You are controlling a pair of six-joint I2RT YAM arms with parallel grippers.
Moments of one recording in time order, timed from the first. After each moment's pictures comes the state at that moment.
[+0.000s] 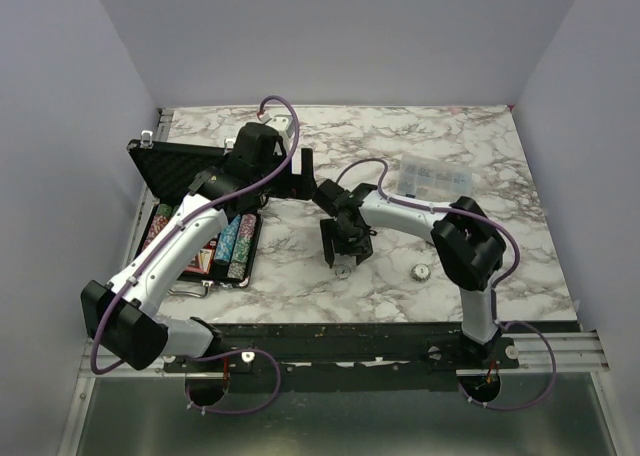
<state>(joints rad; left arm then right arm) -0.53 1.33 1.32 -0.64 0.05 -0.35 0.83 1.98 1.42 -0.85 0.00 0.68</state>
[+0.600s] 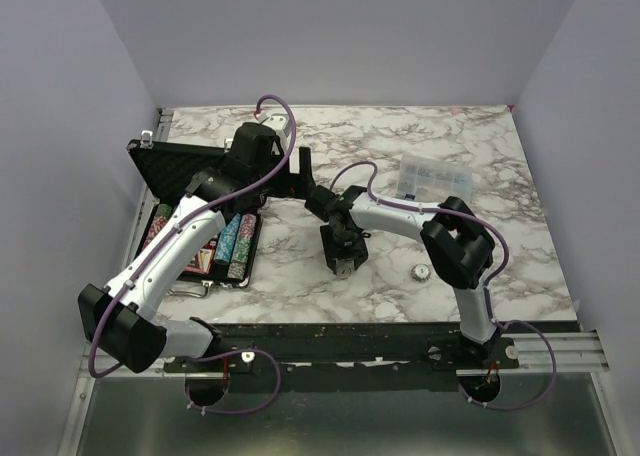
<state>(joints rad) -0.53 1.31 1.32 -0.64 0.04 -0.35 0.88 2.05 1.47 -0.94 0.04 0.68</state>
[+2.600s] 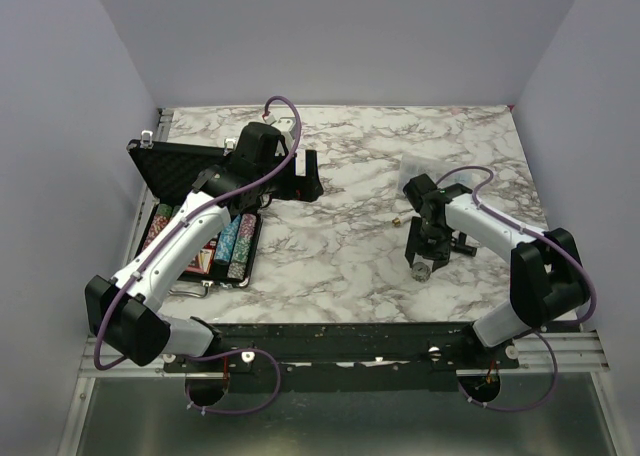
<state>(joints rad) -0.53 1.35 1.32 -0.63 0.15 -0.37 0.41 1.54 0.99 -0.98 0.12 0.67</state>
